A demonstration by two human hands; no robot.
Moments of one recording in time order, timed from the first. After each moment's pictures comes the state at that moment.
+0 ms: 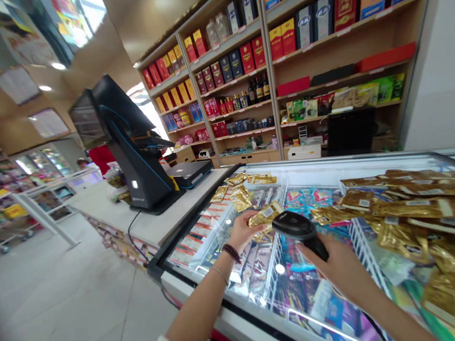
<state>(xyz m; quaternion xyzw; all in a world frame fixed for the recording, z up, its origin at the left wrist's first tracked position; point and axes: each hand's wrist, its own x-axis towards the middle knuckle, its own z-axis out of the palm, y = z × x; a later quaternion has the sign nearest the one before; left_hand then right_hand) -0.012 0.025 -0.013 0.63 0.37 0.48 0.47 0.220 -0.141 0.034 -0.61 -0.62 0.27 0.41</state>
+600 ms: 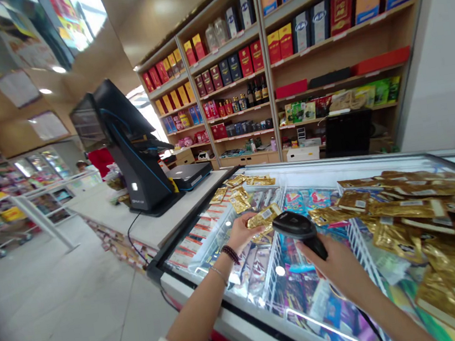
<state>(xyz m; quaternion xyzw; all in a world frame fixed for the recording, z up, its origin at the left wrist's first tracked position) -0.014 0.024 -0.011 0.67 0.39 0.46 0.44 0.218 -0.144 0.036 -0.61 -0.59 0.27 0.45</state>
